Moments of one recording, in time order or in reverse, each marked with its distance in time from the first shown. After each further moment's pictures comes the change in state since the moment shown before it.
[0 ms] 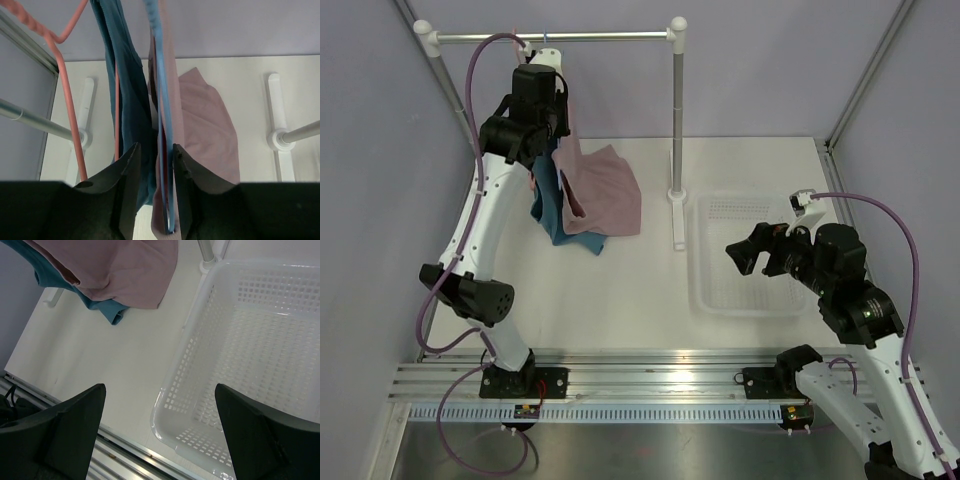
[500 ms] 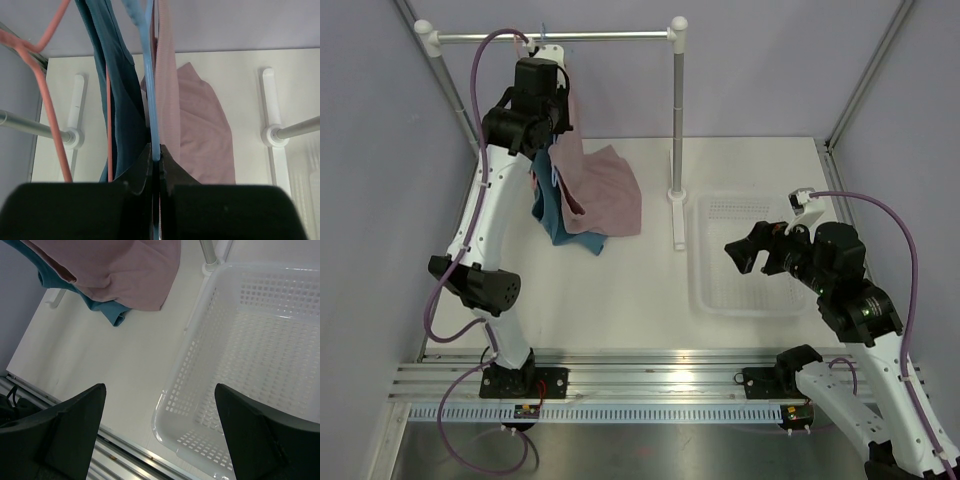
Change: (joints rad) left arm 0.022 0.087 0.116 -0.069 0.052 -0.014; right arm 0.000 0.007 -0.002 0.019 -0.010 0.000
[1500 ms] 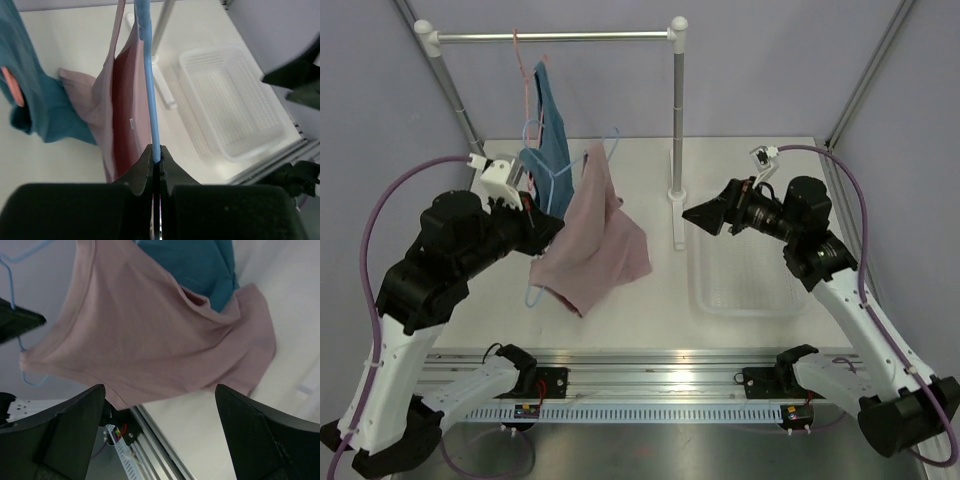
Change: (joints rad) left arm -0.191 -0.853 -0.702 -0.010 0.343 -0.199; right arm 0.001 0.266 0.017 0.452 -0.382 0.243
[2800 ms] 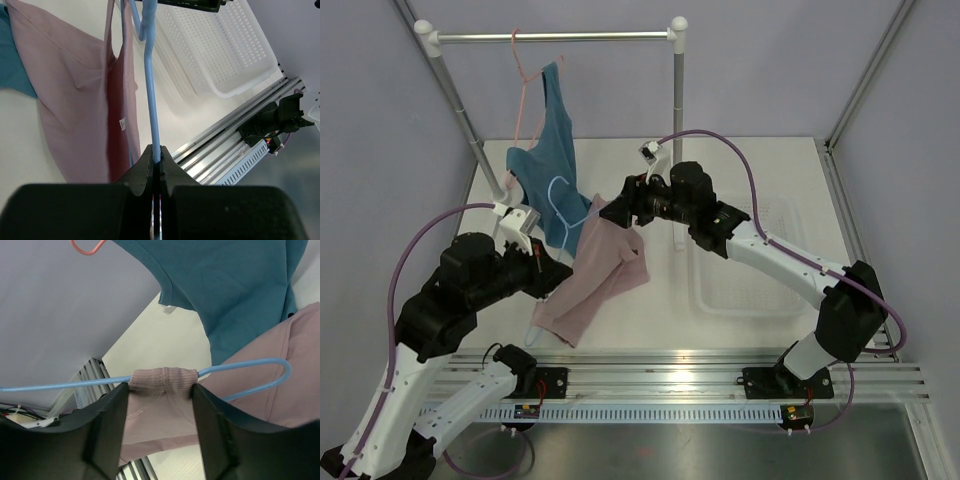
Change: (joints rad) left arm -0.006 -0.322 -0.460 0.029 0.202 -0.031; right arm 0.419 0.621 0.288 0.288 0.245 -0.050
